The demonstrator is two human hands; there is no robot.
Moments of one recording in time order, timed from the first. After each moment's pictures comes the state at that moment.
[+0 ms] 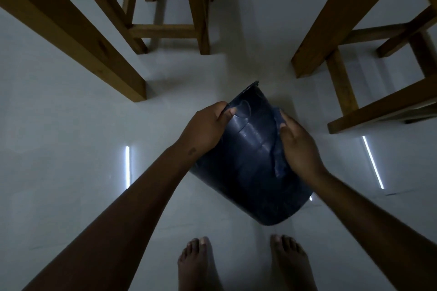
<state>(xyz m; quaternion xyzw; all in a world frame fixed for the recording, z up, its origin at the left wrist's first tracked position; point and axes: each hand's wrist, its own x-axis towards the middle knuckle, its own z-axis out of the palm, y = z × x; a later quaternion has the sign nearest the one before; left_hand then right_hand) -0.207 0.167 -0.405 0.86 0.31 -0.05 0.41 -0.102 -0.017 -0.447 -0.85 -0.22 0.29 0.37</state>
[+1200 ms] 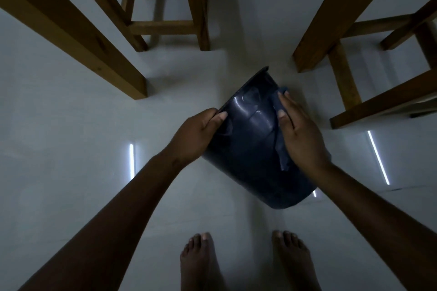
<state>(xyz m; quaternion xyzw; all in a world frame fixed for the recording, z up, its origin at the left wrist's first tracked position) -0.234 0.164 -0.404 0.84 0.31 -0.05 0.45 -0.092 -0.014 -0.454 -0.85 -0.29 0.20 0.38</state>
